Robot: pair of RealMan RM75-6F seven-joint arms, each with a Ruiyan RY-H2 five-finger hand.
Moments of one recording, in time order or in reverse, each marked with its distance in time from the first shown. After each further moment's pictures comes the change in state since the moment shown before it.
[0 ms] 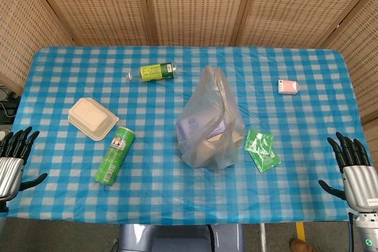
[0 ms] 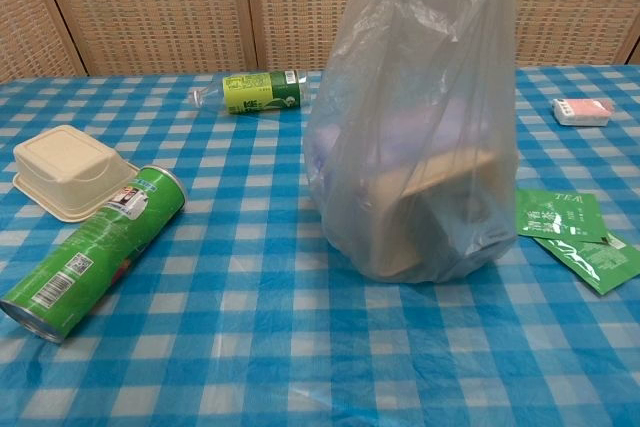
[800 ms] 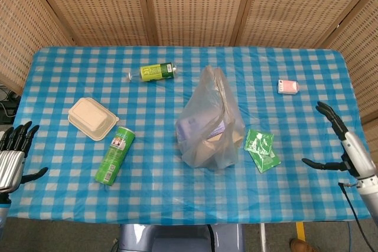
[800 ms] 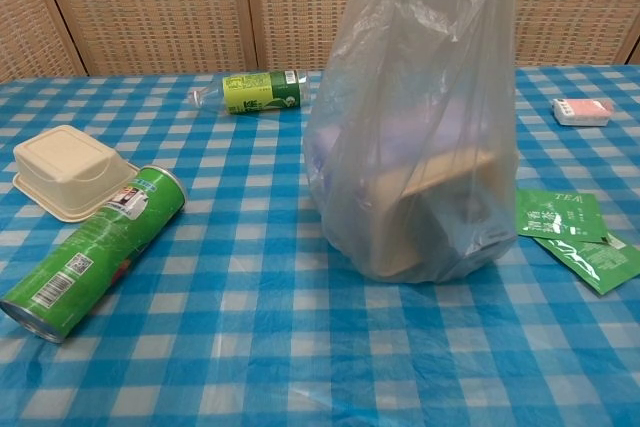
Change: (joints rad) left arm -0.035 -0.020 -0.040 0.020 -0.070 -0.057 0.001; right arm 0.267 0.203 0.071 0.042 -0.093 -0.190 1.091
